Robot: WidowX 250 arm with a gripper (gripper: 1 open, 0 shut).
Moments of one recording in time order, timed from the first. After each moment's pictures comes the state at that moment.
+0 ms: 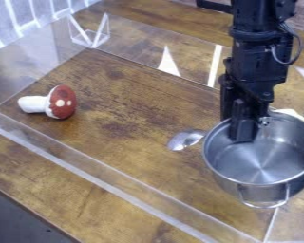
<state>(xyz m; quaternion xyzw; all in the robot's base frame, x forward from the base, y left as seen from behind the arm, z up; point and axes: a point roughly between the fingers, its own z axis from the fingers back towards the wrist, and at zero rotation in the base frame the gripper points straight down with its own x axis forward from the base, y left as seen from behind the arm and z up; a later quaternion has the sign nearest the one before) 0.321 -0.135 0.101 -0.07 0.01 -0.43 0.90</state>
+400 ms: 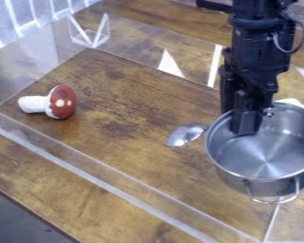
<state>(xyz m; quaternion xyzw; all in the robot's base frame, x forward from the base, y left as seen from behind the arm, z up) 0.317 -0.135 0.115 -0.07 0.00 -0.40 0.91</state>
